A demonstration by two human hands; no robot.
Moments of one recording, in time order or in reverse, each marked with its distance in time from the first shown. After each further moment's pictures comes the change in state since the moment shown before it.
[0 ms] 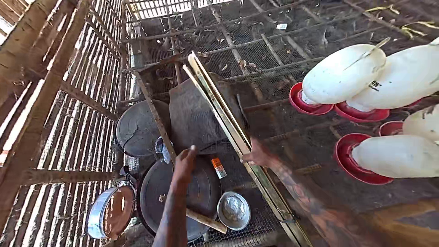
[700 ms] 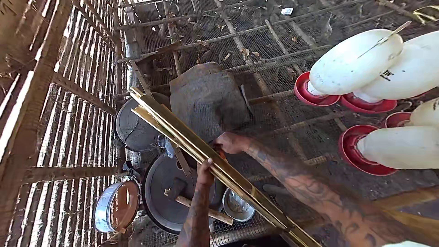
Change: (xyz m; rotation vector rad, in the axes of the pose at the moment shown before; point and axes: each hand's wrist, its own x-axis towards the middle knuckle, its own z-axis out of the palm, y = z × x) left_hand 0.004 -0.097 0.041 -0.760 -0.031 0.115; right_hand 0.068 -0.064 0.061 -0.519 -0.465 -0.458
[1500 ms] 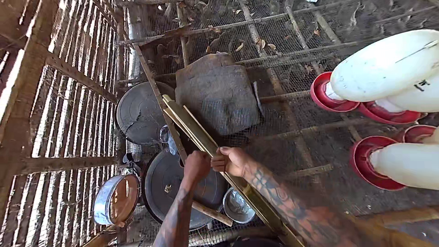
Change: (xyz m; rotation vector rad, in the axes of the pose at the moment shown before) left_hand 0.036 0.104 0.022 1.624 -0.169 -0.387; right_hand 0.002 -0.057 0.045 1.678 0.252 0.764
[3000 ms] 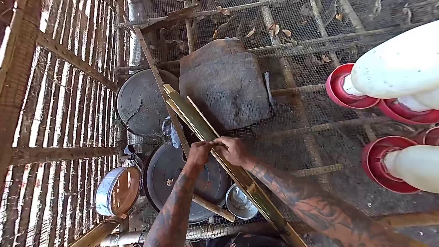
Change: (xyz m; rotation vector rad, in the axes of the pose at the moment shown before) left_hand 0.033 -0.019 0.011 -0.977 -0.001 -0.112; right_hand 0.049 0.006 -0.024 -1.168 -0.070 -1.045
